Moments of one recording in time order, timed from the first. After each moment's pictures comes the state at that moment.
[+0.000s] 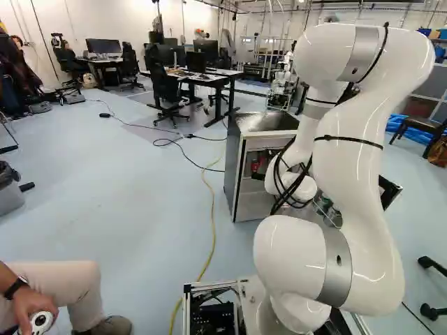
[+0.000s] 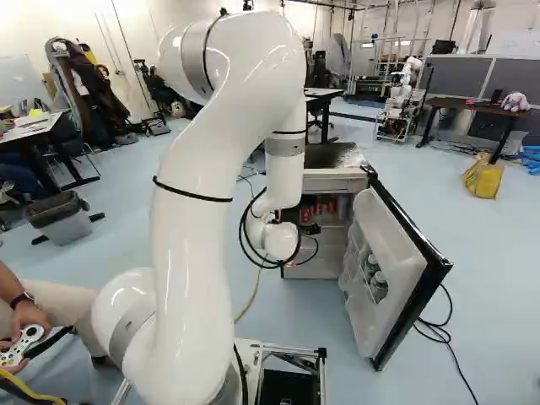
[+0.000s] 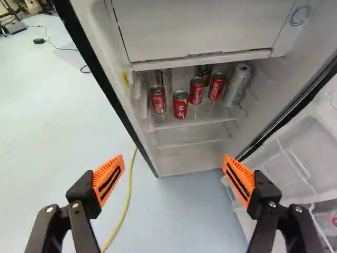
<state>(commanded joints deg) -26.2 -36.1 -30.9 -21.2 60.3 0.0</state>
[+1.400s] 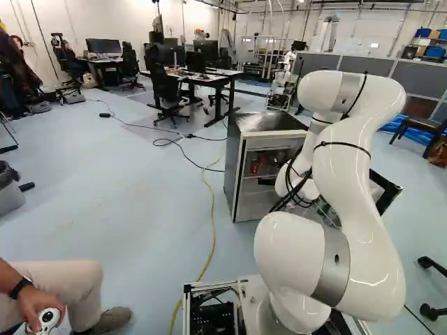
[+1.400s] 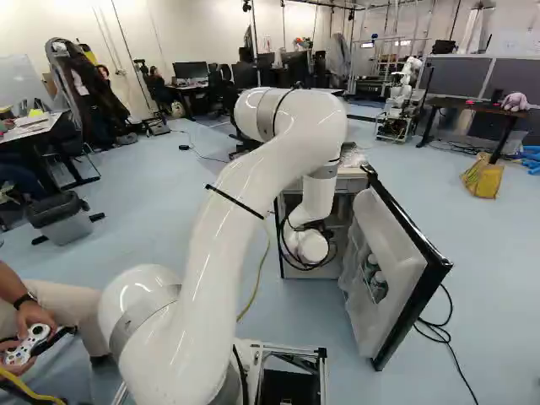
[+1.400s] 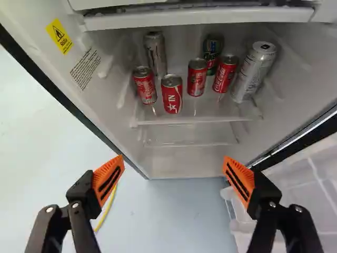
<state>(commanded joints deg) -32.8 -54.1 -50.8 -34.3 57.4 0.0</state>
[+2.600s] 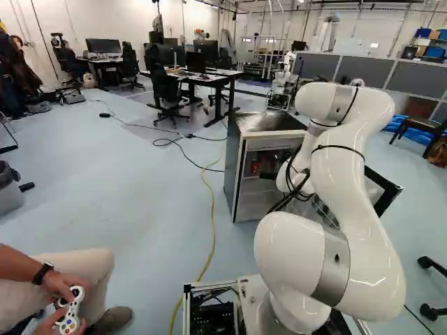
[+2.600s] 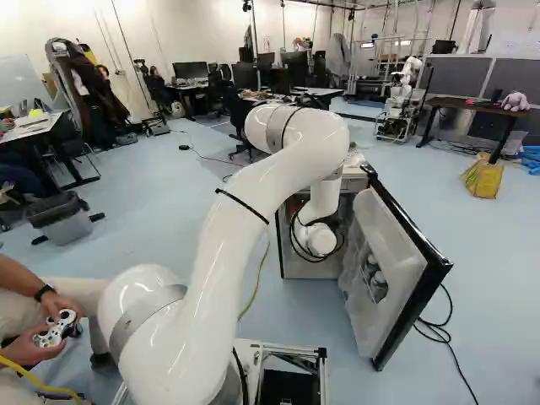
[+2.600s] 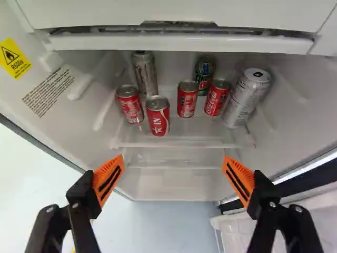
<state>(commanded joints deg) -32.1 -59.8 -61.8 -35.0 57.4 0.0</state>
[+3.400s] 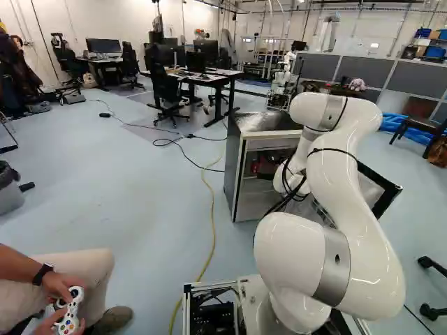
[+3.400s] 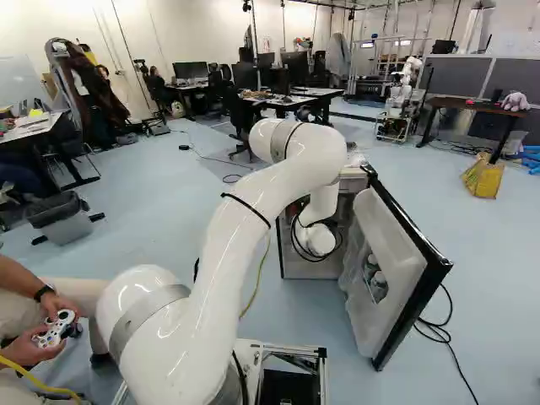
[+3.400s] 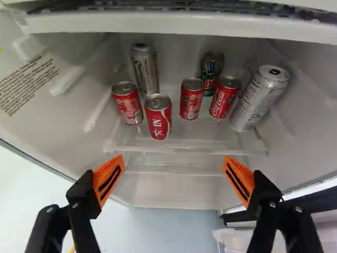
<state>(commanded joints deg) -31.1 -65.5 -67.8 -35.0 57.4 0.0</state>
